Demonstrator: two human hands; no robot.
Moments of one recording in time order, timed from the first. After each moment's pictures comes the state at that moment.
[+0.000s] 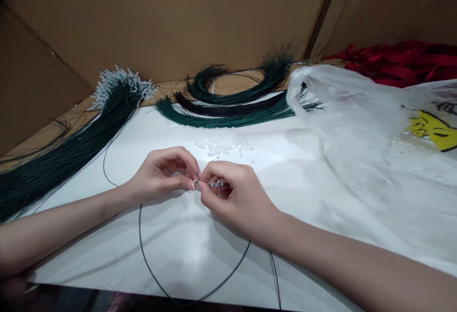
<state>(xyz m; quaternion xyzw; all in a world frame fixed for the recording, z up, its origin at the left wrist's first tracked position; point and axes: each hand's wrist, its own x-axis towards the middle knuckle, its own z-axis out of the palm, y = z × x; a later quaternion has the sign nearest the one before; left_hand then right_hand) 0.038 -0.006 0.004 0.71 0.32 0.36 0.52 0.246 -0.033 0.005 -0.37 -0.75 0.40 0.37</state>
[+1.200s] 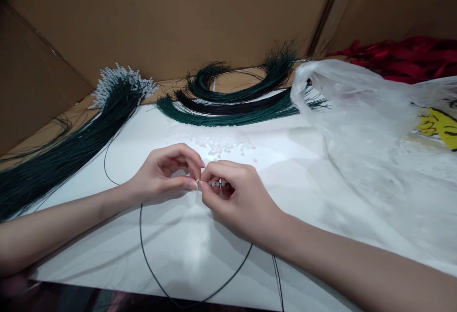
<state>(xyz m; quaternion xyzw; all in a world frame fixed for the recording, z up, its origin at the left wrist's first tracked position) 0.041 -0.007 0.005 0.71 0.30 0.36 0.52 0.246 -0.035 0.006 -0.38 -0.77 0.38 0.35</state>
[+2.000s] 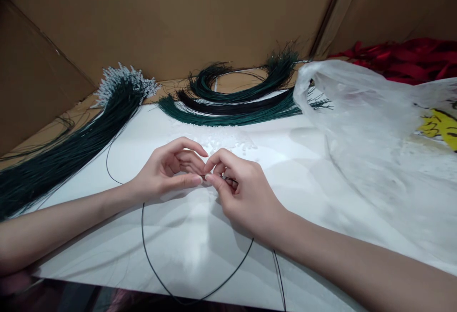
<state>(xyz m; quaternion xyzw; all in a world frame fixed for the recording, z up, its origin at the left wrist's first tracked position) 0.043 -0.009 0.004 0.67 0.31 0.37 0.57 0.250 -0.032 0.003 -0.39 -0.75 0.40 0.37</state>
